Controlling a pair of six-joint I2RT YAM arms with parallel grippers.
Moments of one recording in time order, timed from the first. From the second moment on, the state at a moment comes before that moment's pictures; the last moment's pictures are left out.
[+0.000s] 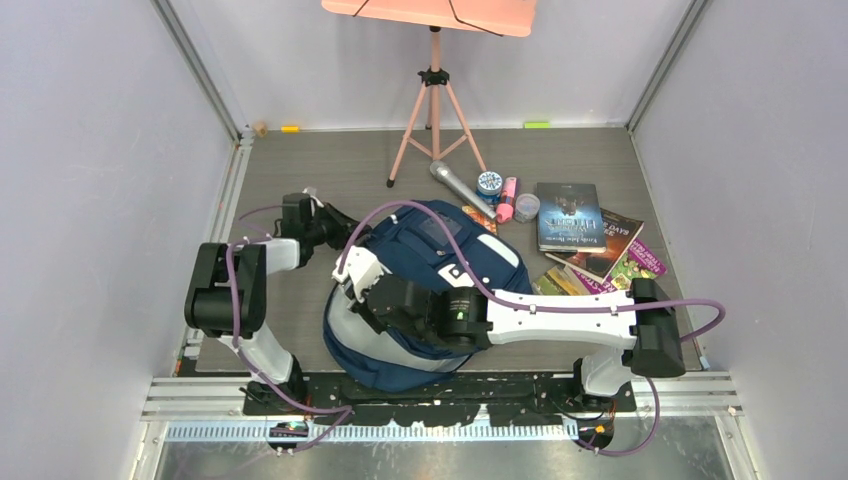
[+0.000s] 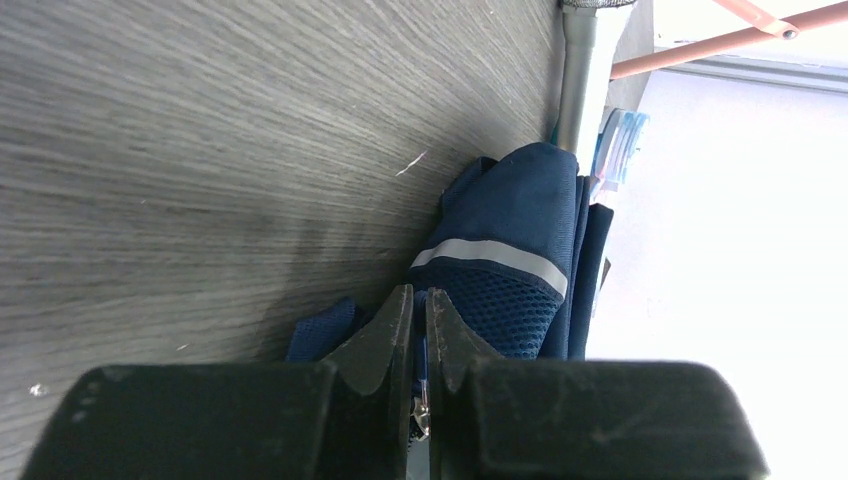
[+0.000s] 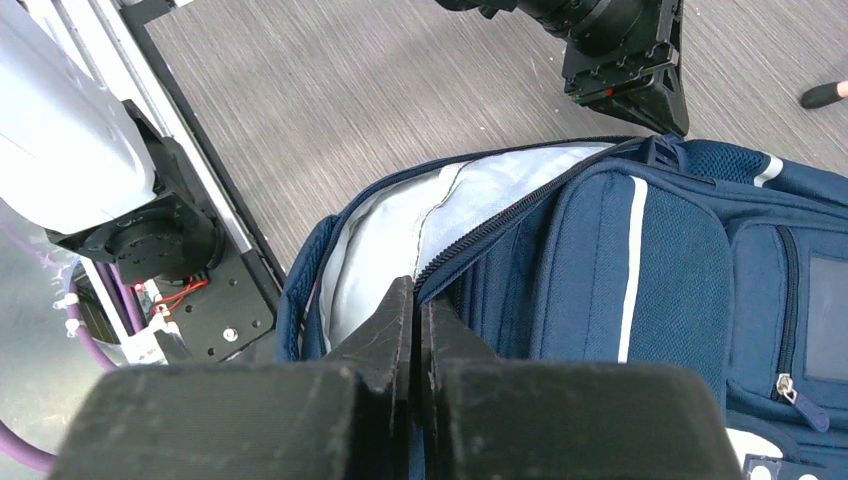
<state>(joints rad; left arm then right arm) -0.05 1.68 0.73 0.32 0.50 -1.03 1.43 1.56 1.32 -0.22 0.41 0.18</state>
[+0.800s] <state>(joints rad) -0.02 1.25 0.77 -0.03 0.33 -0.72 1.08 1.41 1.35 -0.29 0.33 0.18</state>
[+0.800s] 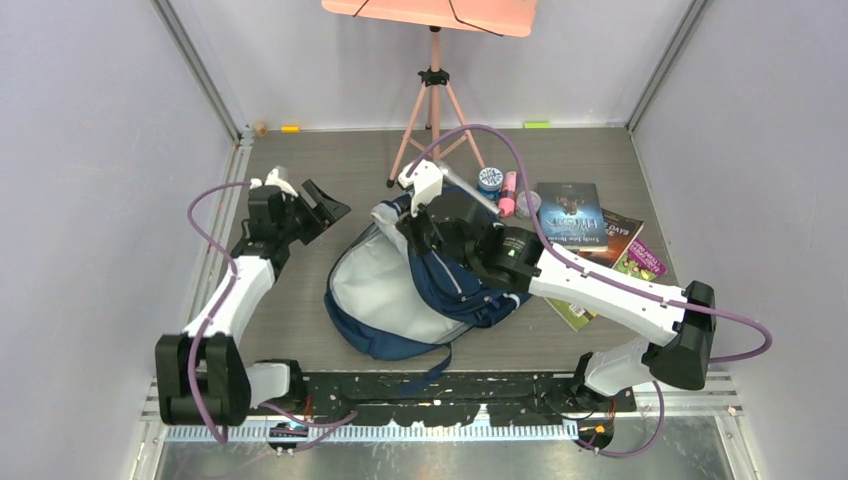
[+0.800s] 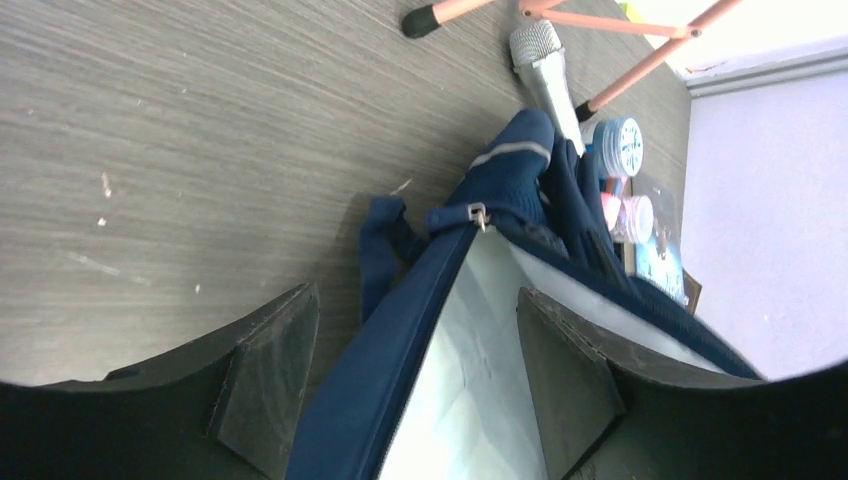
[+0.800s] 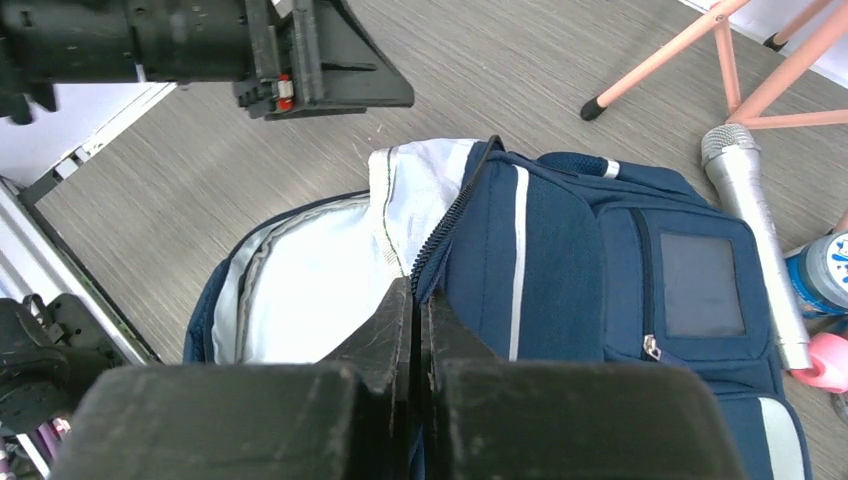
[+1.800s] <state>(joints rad) 0.04 0.83 0.96 -0.60 0.14 -0.42 1.39 1.64 1.44 -0.25 0.07 0.19</state>
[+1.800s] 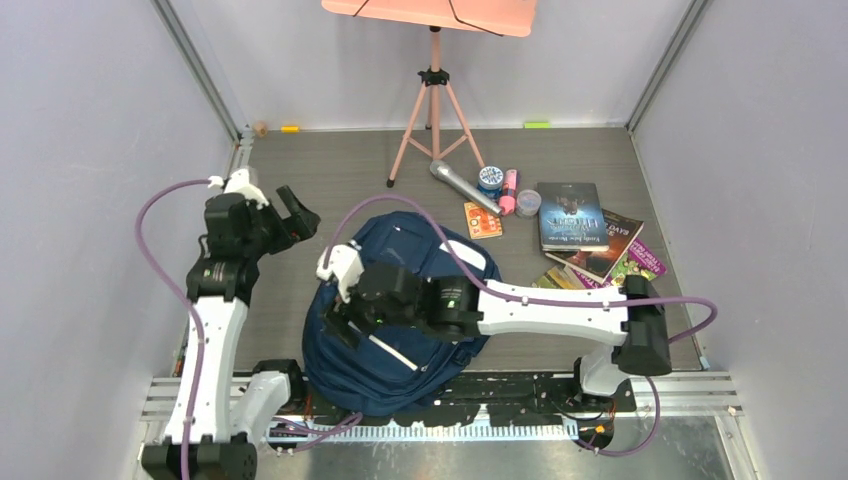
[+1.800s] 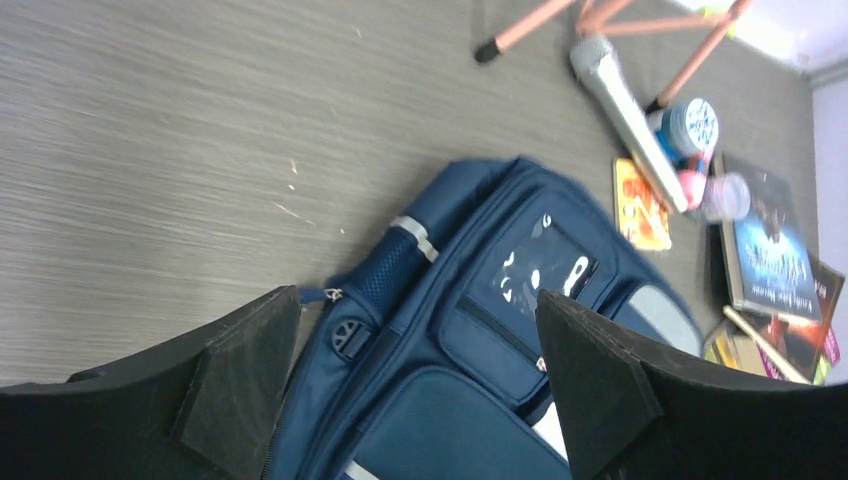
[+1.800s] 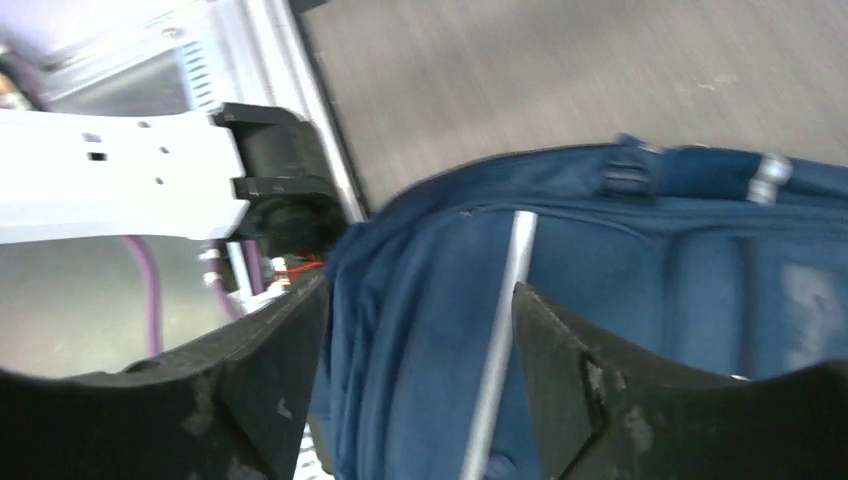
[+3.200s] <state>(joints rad) 0.04 1.00 0.92 -0.62 0.31 -0.21 0.80 1.74 1.15 -0.31 0.16 0.81</state>
